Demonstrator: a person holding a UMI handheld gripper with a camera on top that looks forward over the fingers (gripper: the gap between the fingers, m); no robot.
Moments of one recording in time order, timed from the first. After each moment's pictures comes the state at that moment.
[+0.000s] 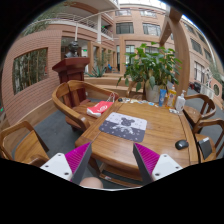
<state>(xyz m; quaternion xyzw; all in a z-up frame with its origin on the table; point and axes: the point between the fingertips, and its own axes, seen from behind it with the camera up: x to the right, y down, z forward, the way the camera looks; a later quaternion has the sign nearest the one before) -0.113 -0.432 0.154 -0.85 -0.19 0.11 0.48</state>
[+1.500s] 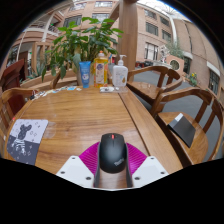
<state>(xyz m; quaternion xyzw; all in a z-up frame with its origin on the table) 0.181 -0.146 -0.012 -0.89 0.05 -0.05 0.45</state>
